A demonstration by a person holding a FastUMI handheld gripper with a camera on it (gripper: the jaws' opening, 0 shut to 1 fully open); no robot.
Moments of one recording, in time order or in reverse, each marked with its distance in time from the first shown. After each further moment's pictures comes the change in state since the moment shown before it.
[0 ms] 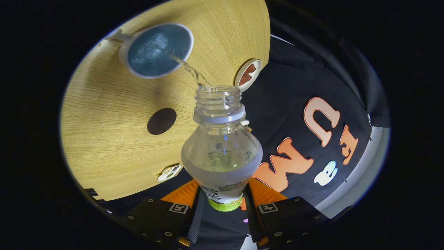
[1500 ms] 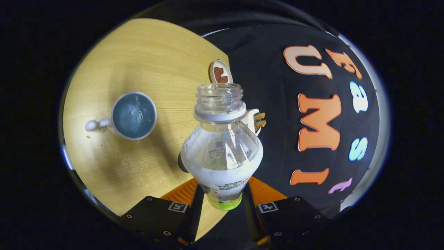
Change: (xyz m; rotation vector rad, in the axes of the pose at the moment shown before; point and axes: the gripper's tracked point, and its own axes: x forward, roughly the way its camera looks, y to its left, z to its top) arm -0.022 0.038 0.005 0.851 -0.095 0.273
